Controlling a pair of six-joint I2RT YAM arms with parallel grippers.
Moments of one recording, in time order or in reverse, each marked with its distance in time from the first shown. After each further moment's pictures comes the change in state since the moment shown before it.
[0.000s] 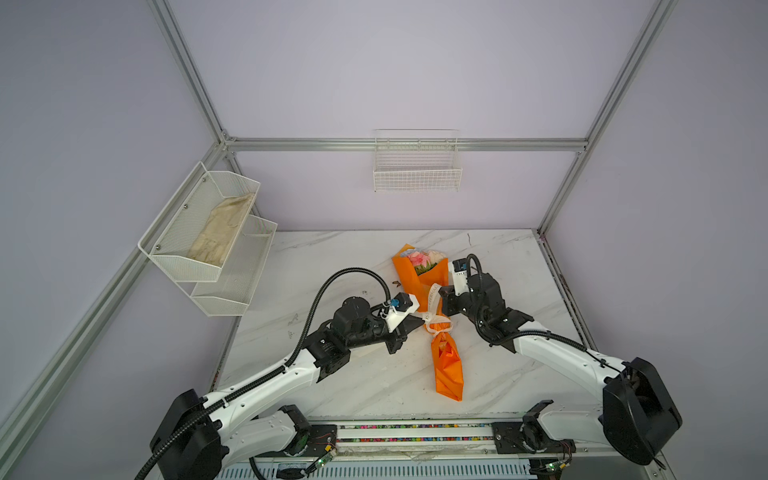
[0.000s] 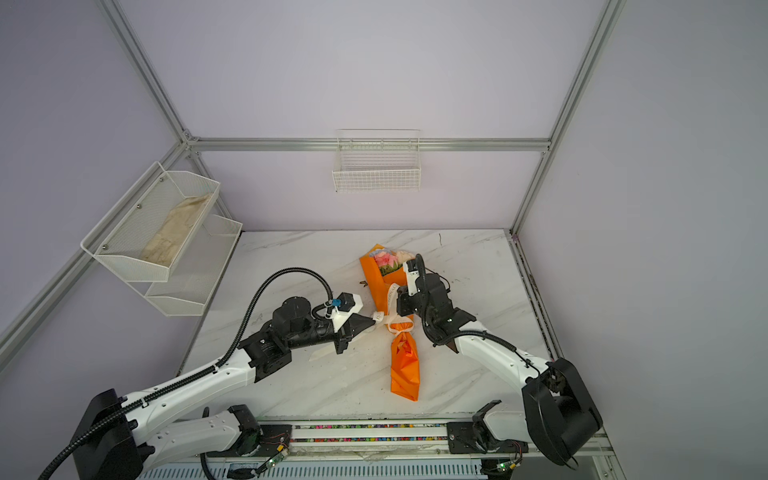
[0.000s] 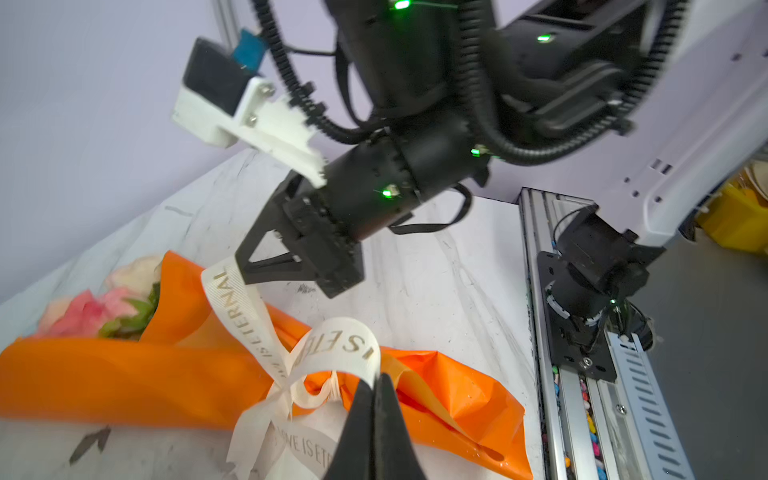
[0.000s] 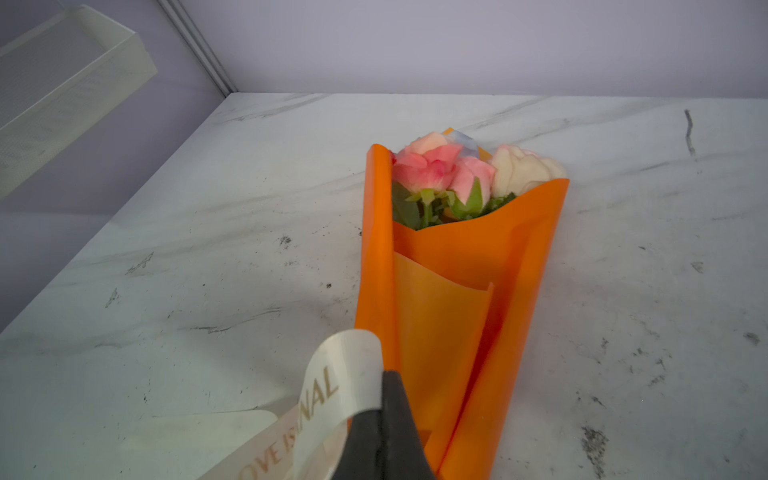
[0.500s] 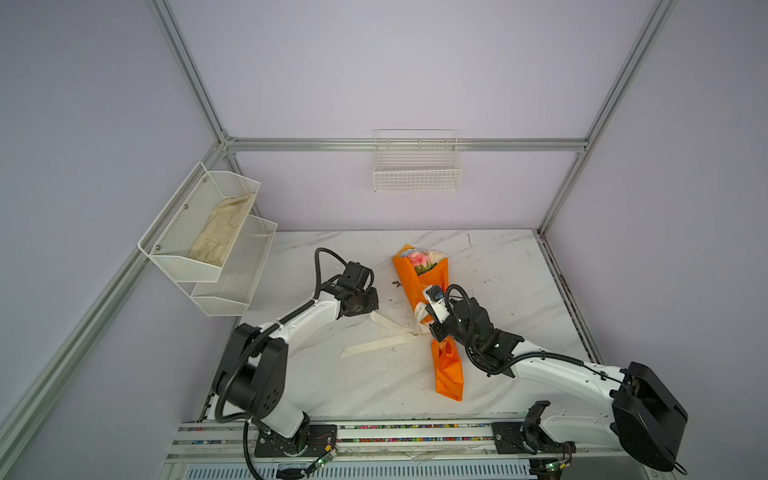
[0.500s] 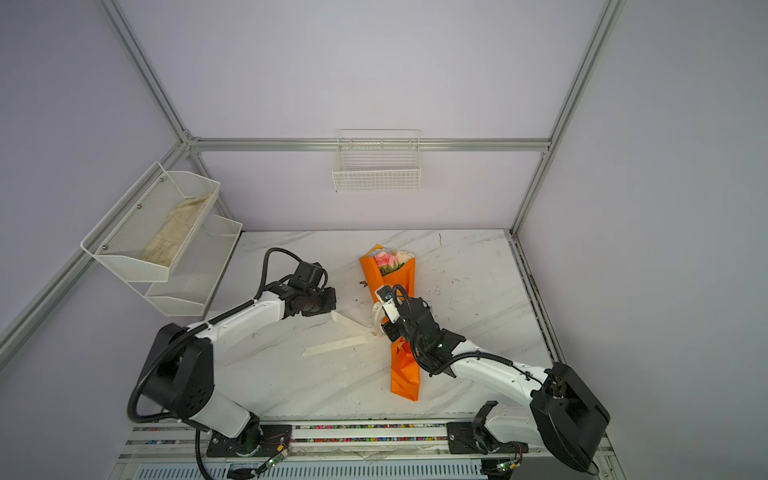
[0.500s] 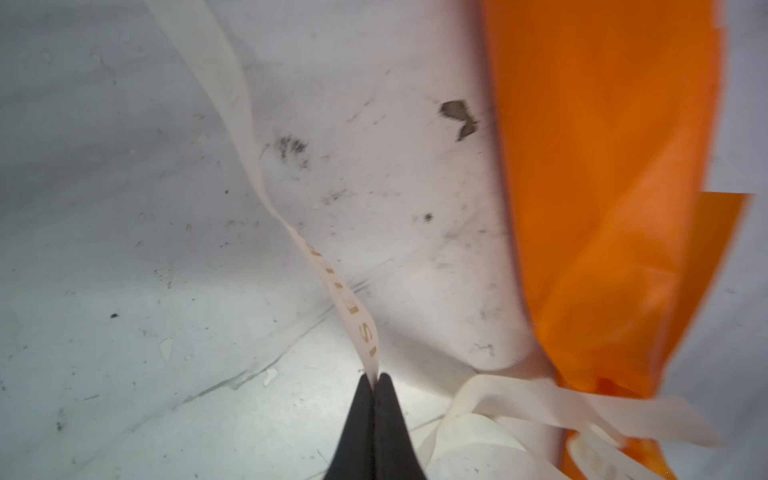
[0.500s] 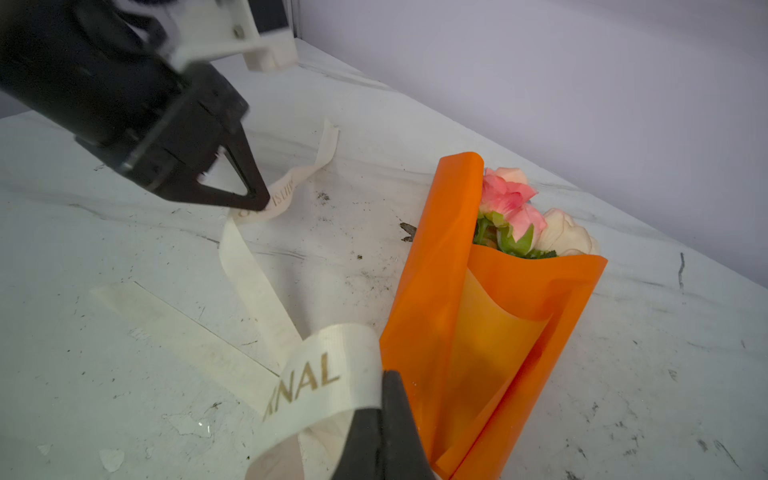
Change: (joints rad) left arm 0.335 0.371 0.319 -0.586 -0.394 -0.730; right arm 0.281 -0.047 -0.125 0.121 0.248 -0.344
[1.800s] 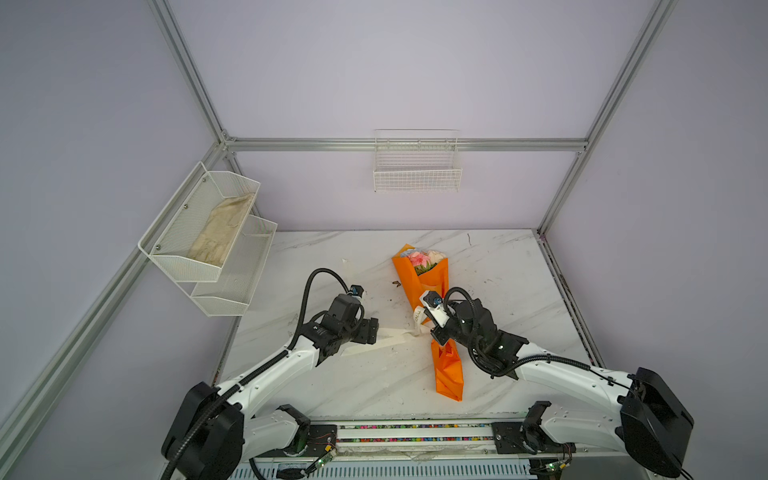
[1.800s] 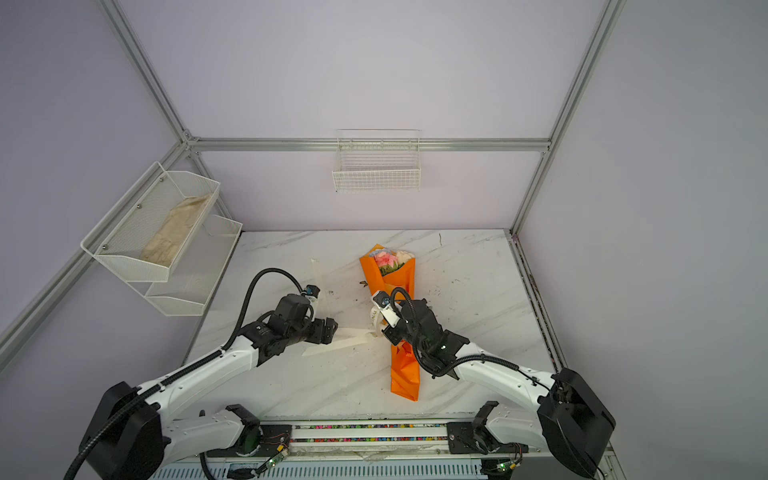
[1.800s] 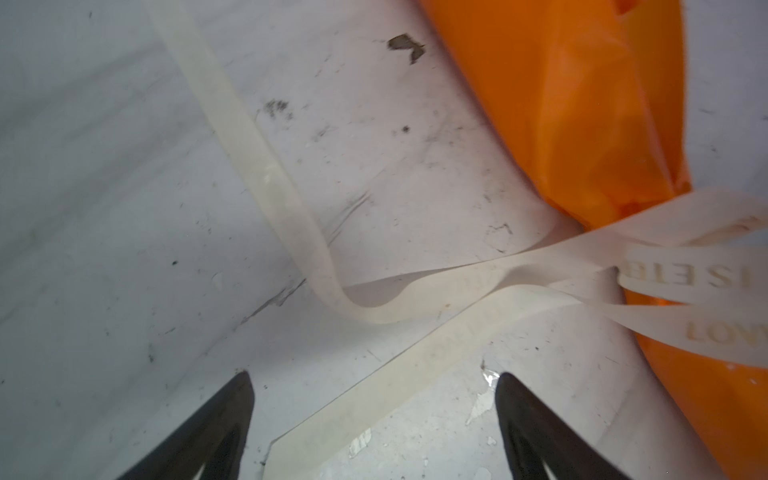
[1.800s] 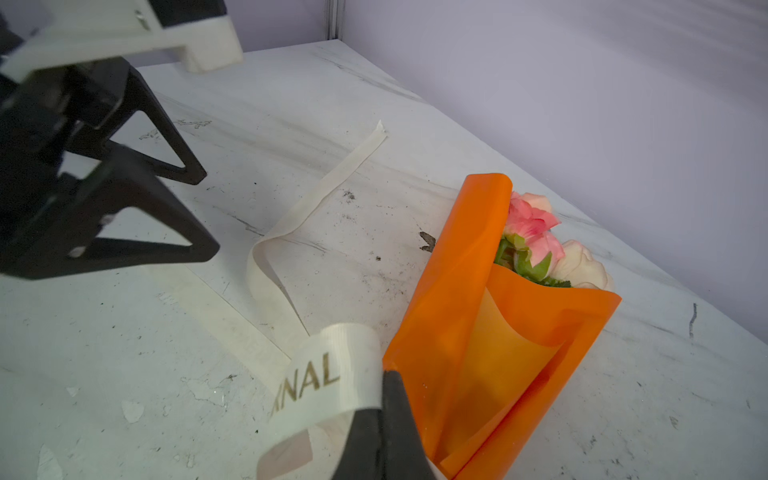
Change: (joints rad) left arm -0.043 -0.223 -0.293 0.029 -0.126 0.176; right arm 0.000 -0.056 -0.022 -0.003 -0.102 -0.169
